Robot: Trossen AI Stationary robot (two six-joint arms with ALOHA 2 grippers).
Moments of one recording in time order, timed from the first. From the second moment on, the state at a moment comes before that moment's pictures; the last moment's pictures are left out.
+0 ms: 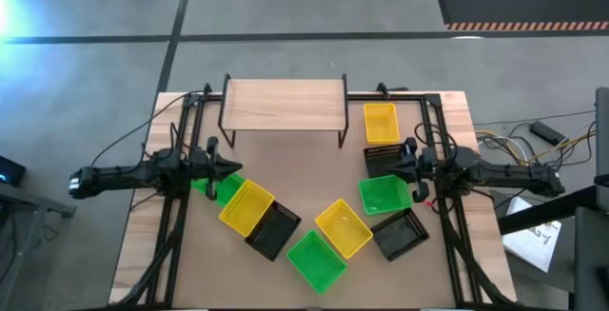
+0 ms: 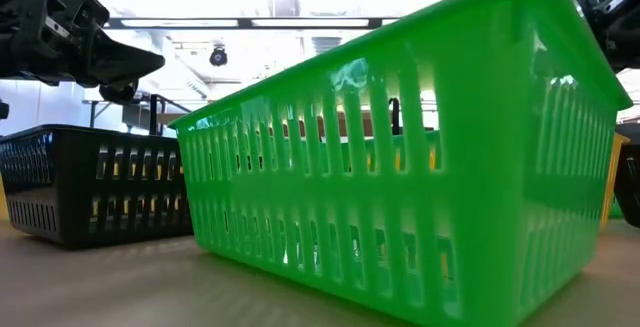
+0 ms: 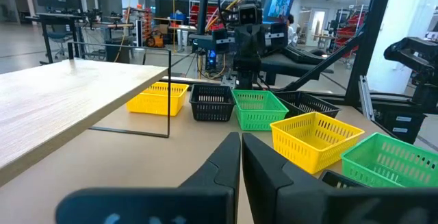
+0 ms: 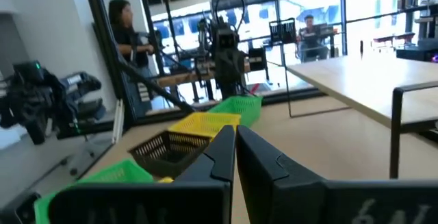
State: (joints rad) left arm 0.08 0.07 0.01 0.04 -0.01 -0.07; right arm -0.08 0.14 0.01 0.22 -0.13 0.18
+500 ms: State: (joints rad) left arm 0.08 0.07 0.01 0.04 -0.01 -0.07; right arm -0.08 0.43 0.04 0.34 -0.04 0.21
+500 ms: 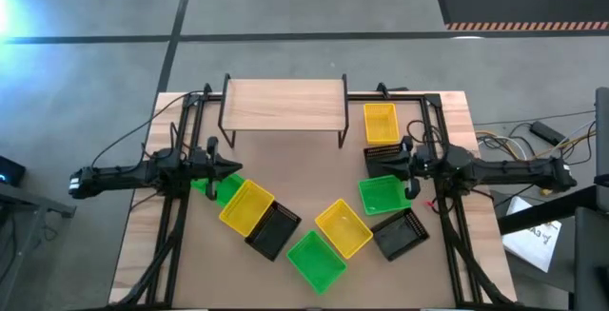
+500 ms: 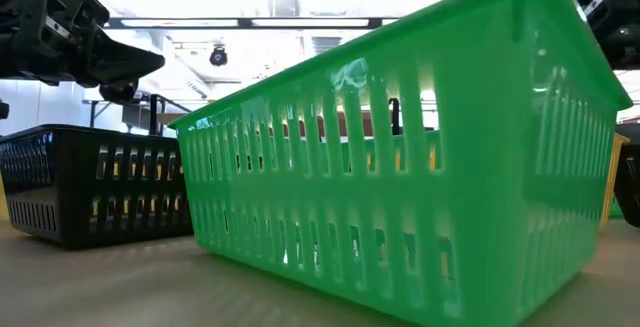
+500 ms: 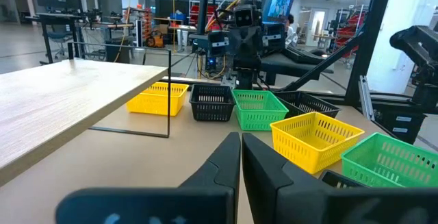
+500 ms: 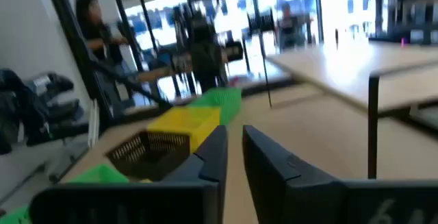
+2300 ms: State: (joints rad) left arm 0.08 0.07 0.01 0.04 -0.01 -0.07; right arm 0.55 1.92 1.42 -0.92 0.23 0.25
